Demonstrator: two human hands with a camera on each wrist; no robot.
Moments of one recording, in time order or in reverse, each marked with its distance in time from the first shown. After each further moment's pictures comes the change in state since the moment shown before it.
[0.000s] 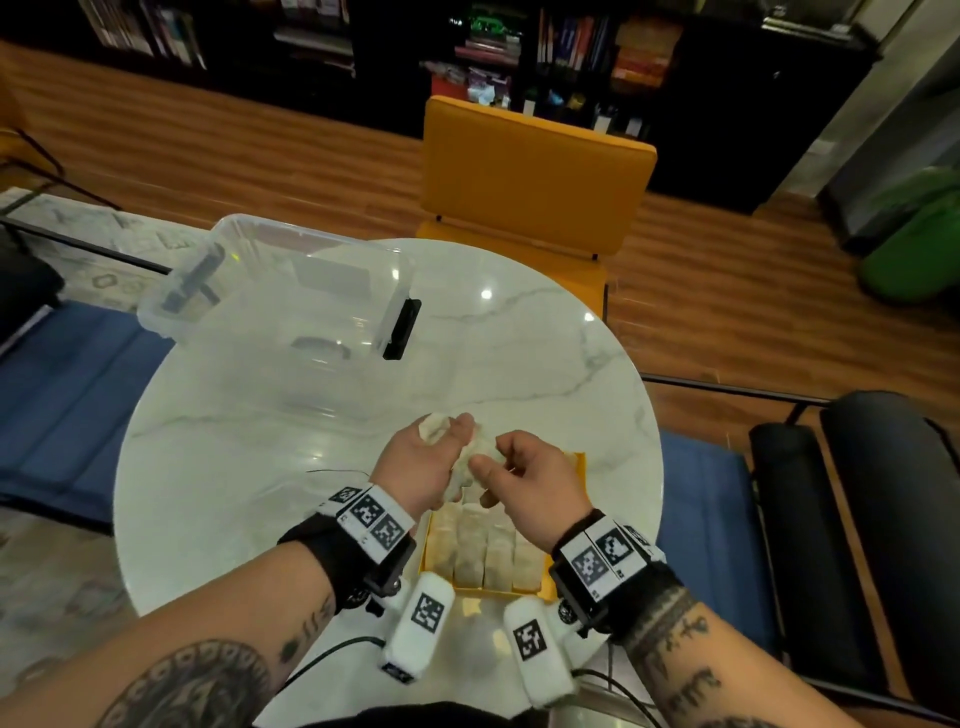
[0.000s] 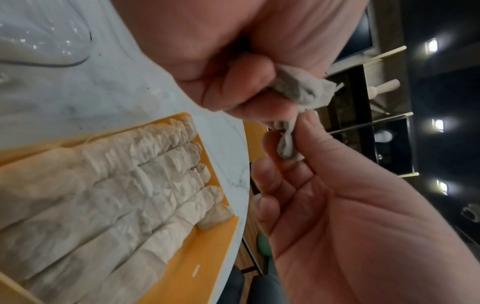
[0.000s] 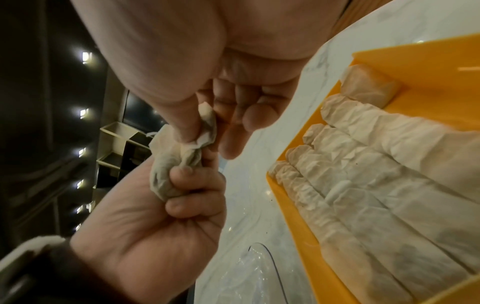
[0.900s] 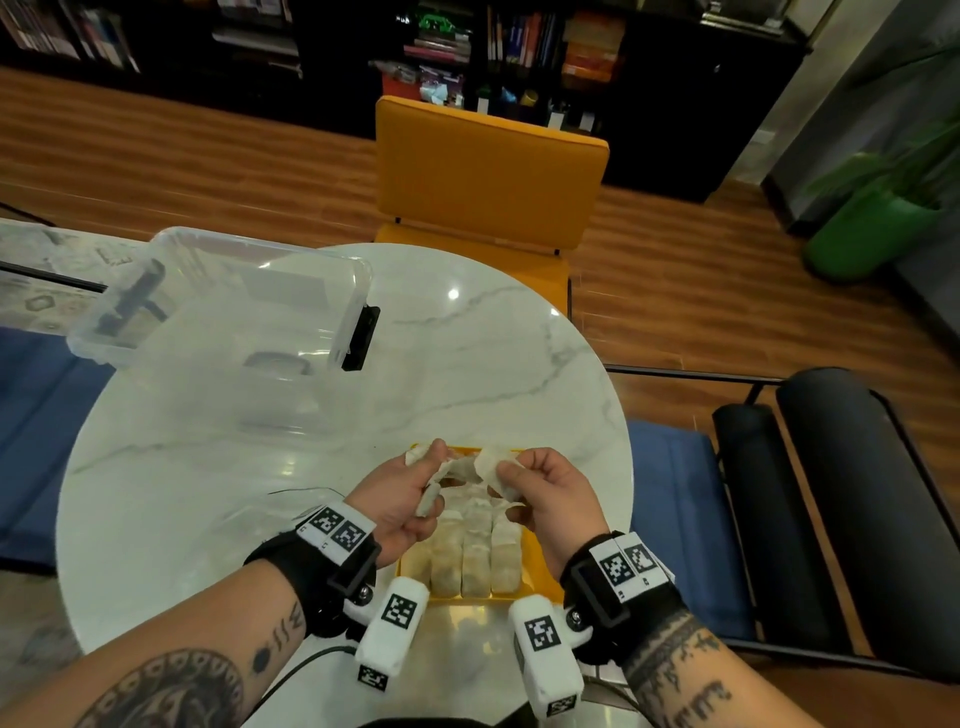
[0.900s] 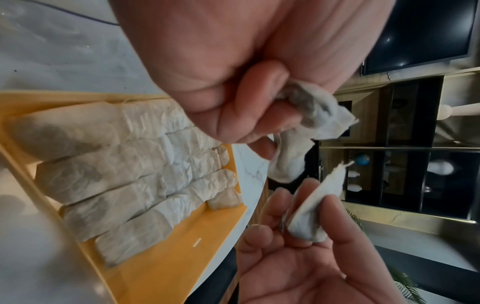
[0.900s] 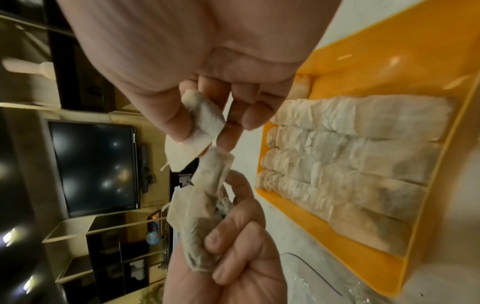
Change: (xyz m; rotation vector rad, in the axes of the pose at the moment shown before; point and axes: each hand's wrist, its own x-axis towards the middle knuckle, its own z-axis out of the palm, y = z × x) left_hand 0.007 -0.014 0.006 -0.338 -0.266 -0.329; right_hand -0.013 0.032 -0.022 0.599 0.197 0.203
